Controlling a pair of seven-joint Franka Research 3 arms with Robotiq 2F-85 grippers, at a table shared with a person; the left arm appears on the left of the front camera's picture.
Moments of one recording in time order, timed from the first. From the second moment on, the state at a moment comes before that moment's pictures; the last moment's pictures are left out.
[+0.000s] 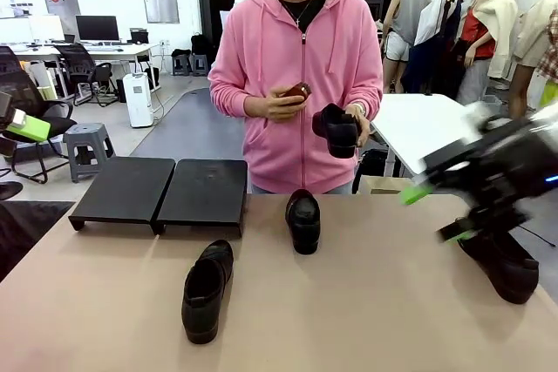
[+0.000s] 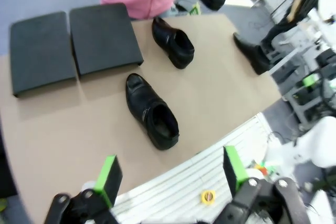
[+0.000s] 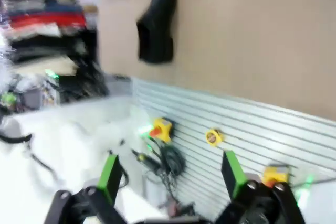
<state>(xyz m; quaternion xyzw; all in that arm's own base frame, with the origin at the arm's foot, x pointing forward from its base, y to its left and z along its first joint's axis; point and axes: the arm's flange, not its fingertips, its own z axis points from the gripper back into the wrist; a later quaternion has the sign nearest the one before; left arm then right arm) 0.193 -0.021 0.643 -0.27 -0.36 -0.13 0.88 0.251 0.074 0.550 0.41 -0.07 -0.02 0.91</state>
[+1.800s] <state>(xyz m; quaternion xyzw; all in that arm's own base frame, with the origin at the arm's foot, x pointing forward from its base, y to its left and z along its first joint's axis) 0.194 -0.021 0.643 -0.27 -0.36 -0.13 0.88 0.224 -0.101 0.546 0.48 -0.20 -0.05 0.85</state>
